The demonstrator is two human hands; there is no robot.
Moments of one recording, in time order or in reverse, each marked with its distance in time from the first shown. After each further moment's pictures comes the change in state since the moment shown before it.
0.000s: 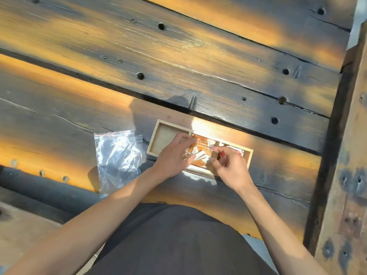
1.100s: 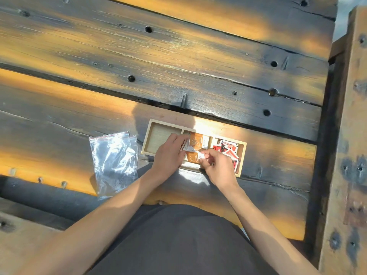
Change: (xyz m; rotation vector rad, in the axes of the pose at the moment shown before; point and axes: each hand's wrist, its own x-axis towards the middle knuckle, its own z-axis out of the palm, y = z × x) left_hand 0.000 0.004 0.016 0.108 0.113 -0.041; right_hand -0.010 0.009 0.030 0.049 0.050 -0.002
